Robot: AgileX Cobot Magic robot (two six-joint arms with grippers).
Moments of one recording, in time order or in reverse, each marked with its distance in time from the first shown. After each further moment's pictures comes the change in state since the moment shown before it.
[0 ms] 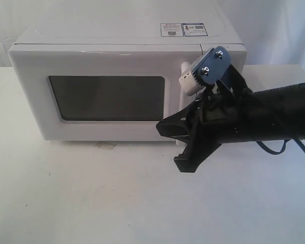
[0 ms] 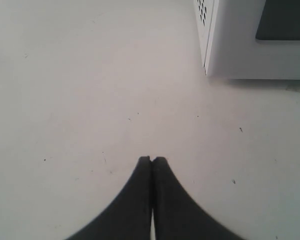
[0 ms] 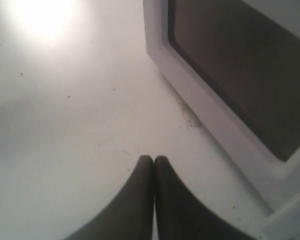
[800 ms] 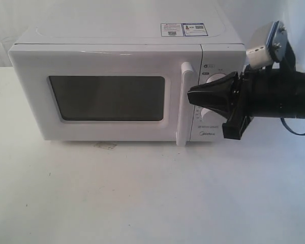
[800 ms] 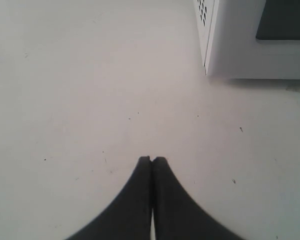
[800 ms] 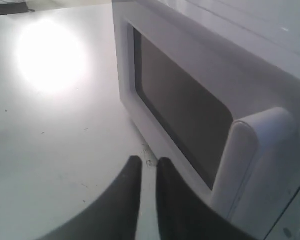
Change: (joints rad) left arm 0.000 0.000 0.000 0.000 0.000 0.000; right arm -0.352 0.095 -0.001 0.232 0.380 -0.391
